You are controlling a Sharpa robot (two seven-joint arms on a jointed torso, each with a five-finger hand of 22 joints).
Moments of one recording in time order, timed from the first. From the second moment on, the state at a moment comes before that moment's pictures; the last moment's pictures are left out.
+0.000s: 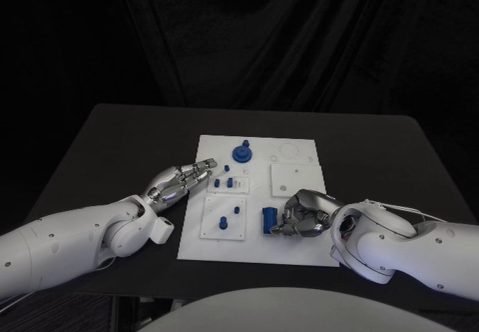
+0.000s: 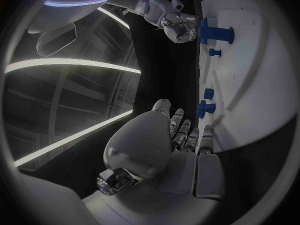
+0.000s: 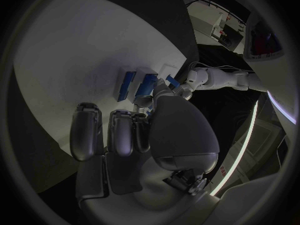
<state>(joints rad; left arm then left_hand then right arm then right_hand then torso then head) 1.00 -0.89 -0.21 1.40 -0.27 0.03 0.68 1.57 0.26 -0.15 0.25 0.58 0.47 0.13 0.05 0.05 0.11 0.12 0.20 0.03 0.00 0.13 0.00 0.00 0.15 0.02 0.21 0.01 0.04 1.08 -0.96 -0.25 1.91 -1.27 -0.43 -0.46 1.29 -0.11 0.03 0.28 0.05 1.01 -0.03 0.97 1.20 1.46 -0.09 1.57 1.31 1.47 -0.14 1.48 1.31 0.05 1.47 -0.03 1.39 1.31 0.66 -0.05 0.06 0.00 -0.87</state>
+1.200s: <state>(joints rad) 1.00 -0.90 -0.21 1.42 -0.27 0.02 0.68 1.57 0.26 -0.14 0.24 0.58 0.47 0.13 0.05 0.05 0.11 0.13 0.20 0.03 0.00 0.13 0.00 0.00 0.15 0.02 0.21 0.01 0.04 1.07 -1.03 -0.25 1.97 -1.28 -0.43 -0.44 1.28 -0.14 -0.04 0.29 0.05 1.01 -0.03 0.96 1.20 1.46 -0.09 1.57 1.31 1.47 -0.14 1.48 1.31 0.05 1.47 -0.03 1.39 1.31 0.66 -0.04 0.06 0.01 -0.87</state>
